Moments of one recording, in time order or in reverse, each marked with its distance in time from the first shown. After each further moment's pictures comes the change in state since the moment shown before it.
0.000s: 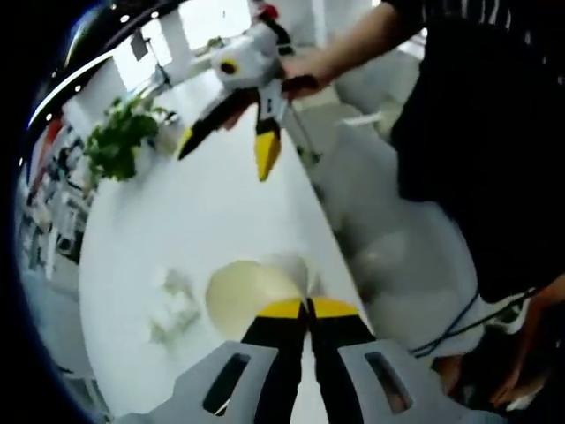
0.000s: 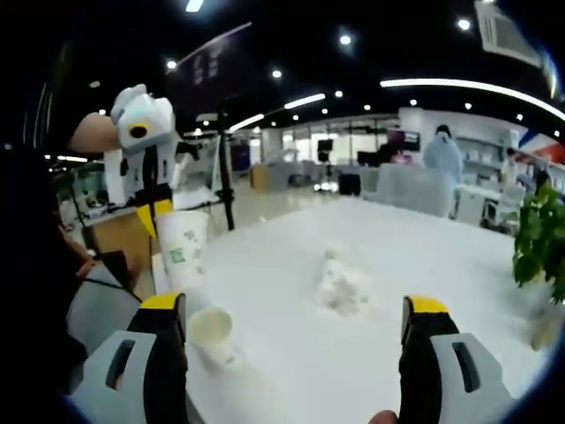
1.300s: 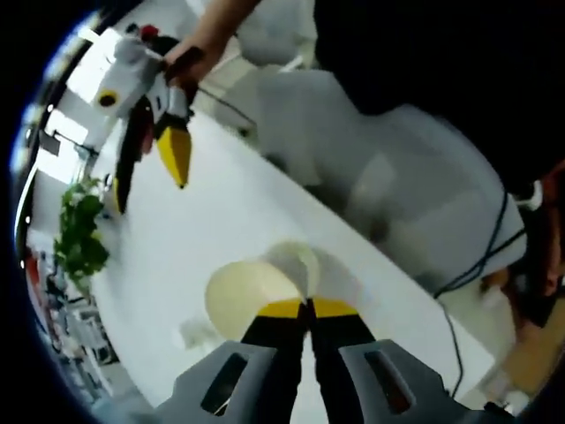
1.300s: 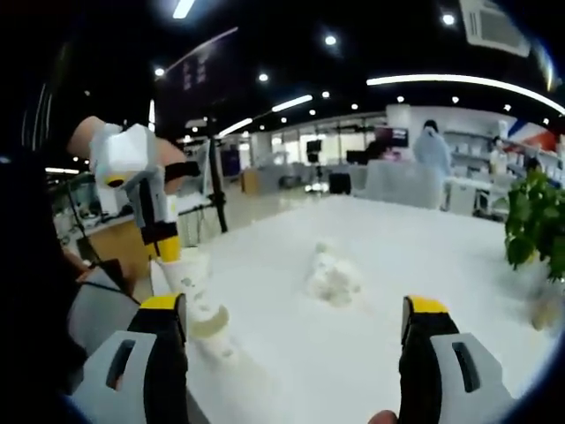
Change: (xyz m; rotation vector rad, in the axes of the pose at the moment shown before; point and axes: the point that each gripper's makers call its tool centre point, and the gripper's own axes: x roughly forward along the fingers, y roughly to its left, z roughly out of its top) left arm 0.051 -0.006 -0.015 0.473 0.167 -0.076; right arm -0.015 -0.009 -0.014 0.058 -0.012 -0.041
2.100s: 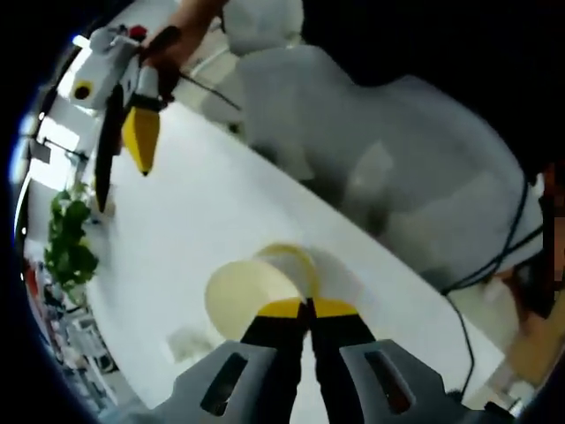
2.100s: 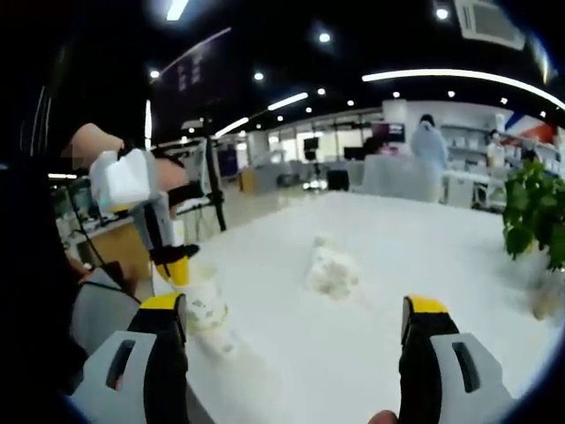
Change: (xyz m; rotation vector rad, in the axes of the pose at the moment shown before) left arm 0.037 -0.001 -0.006 0.040 0.026 -0.025; right arm -0.004 -0.004 -0.009 0.027 0.007 -0.005
